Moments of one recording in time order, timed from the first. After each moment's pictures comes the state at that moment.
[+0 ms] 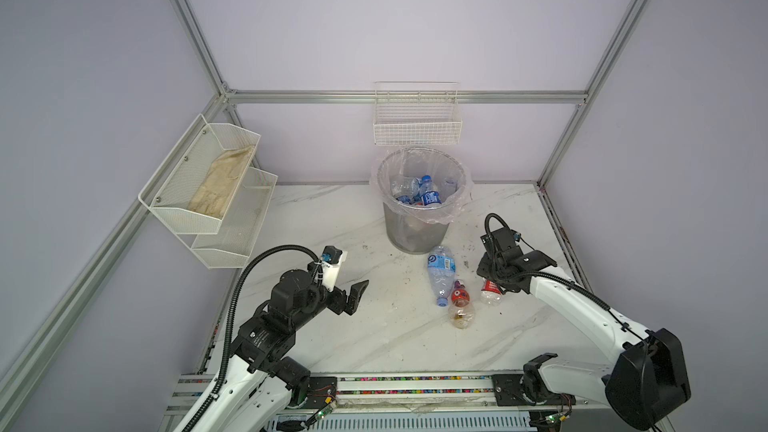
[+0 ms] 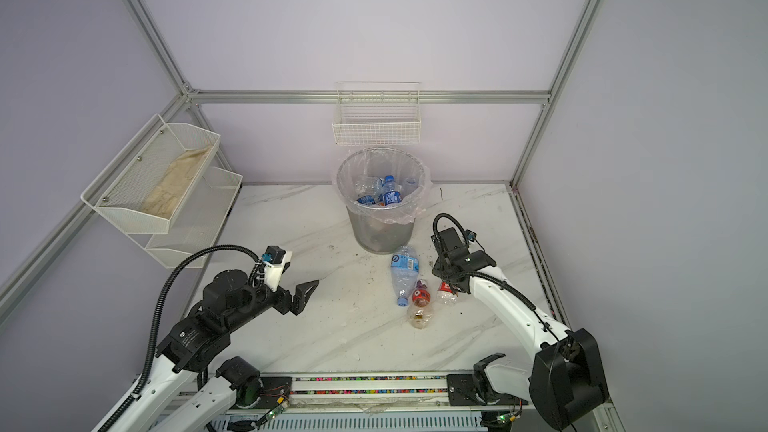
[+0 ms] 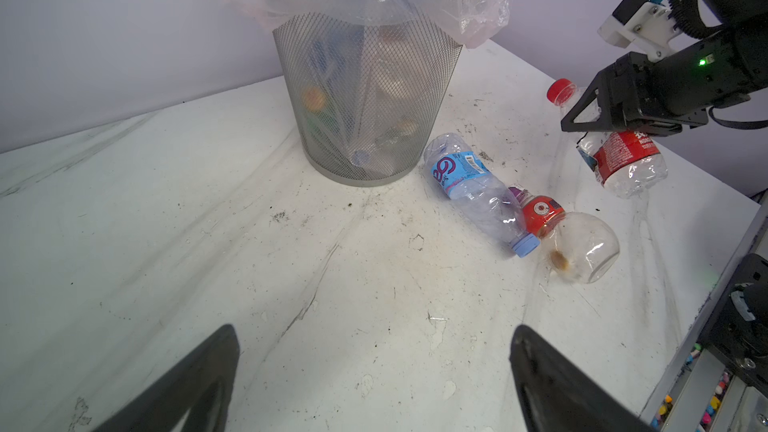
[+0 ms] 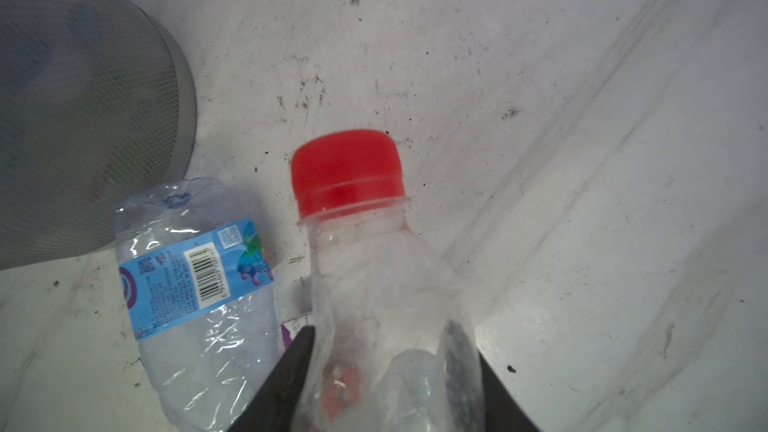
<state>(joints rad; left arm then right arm) -0.50 0.57 0.68 -0.52 0.08 -0.05 0.43 1.23 0.91 -0.76 0.29 0.86</state>
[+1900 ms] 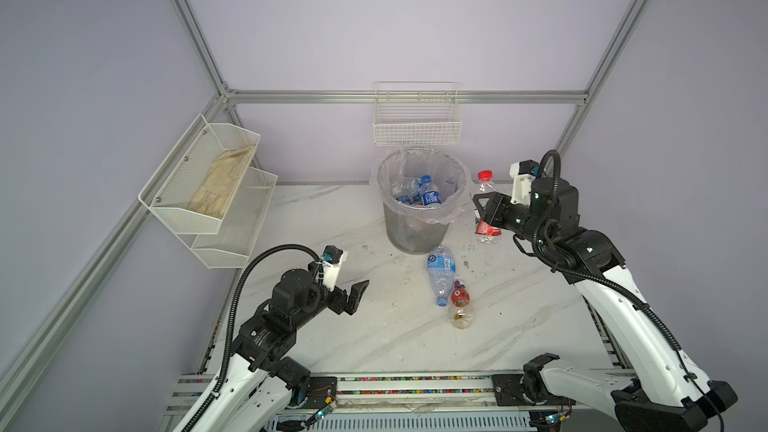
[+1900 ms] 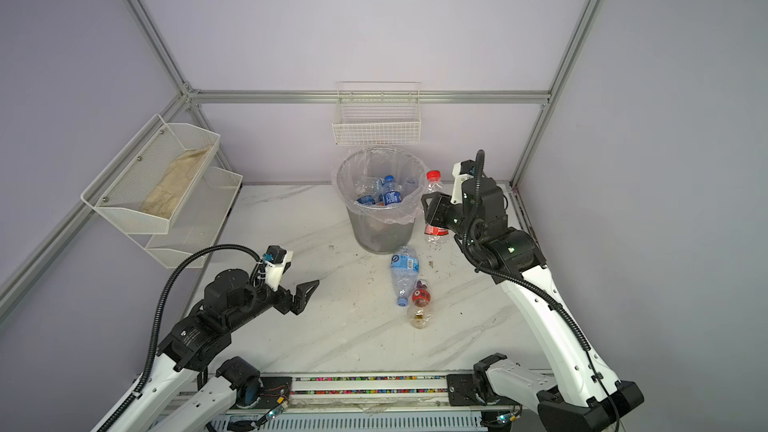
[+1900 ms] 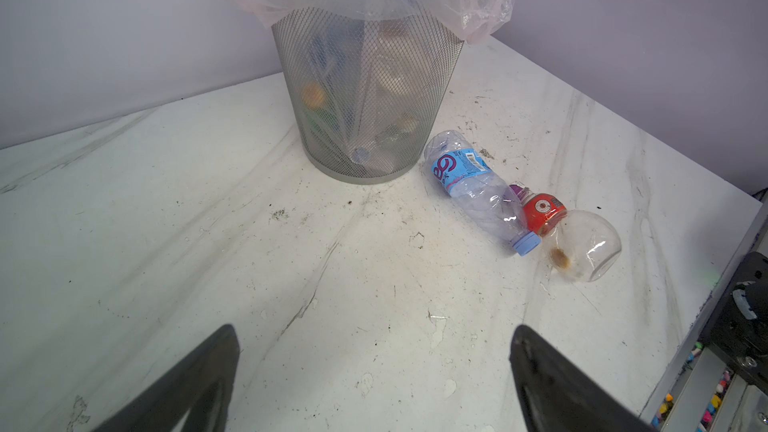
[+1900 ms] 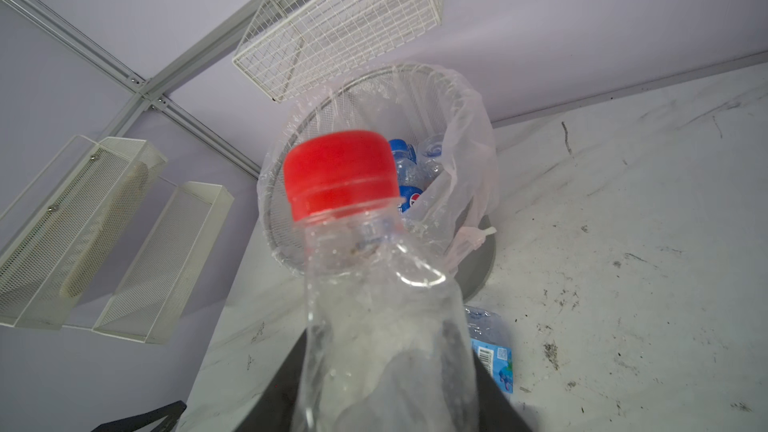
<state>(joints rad) -0.50 0.58 0.68 -0.52 0.08 -0.05 0.43 1.13 1.43 -0.65 -0.03 0.57</state>
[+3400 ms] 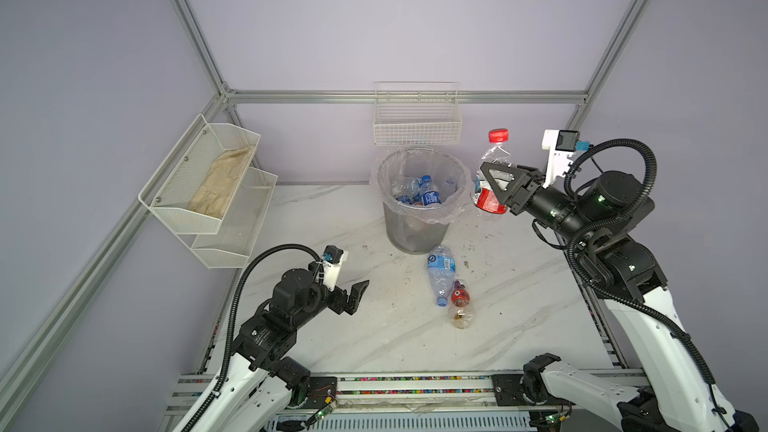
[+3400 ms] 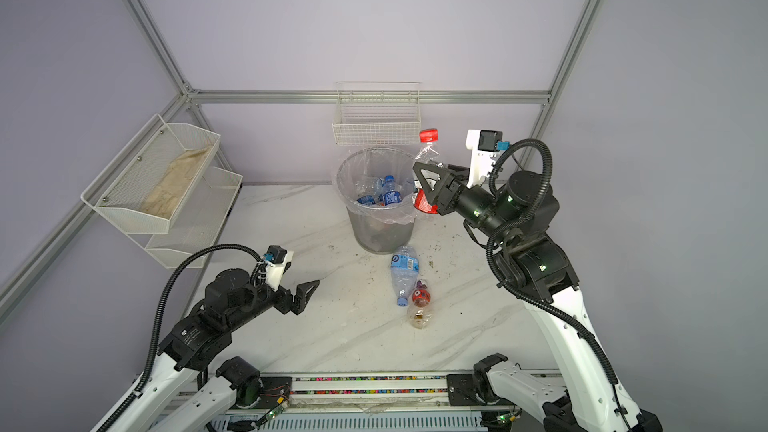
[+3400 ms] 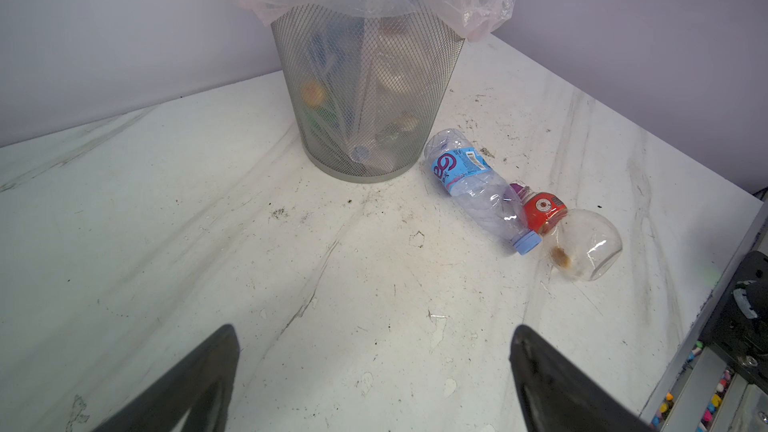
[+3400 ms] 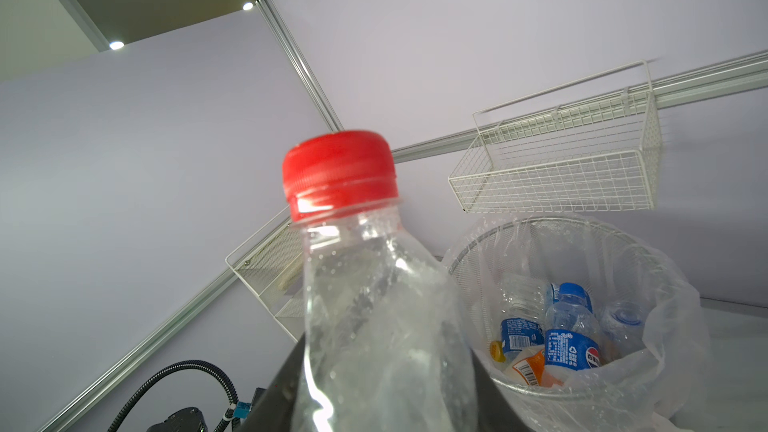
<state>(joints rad) -0.50 0.59 0.68 -0.52 0.08 -0.05 0.43 1.06 1.54 -0.35 -0.34 0.55</state>
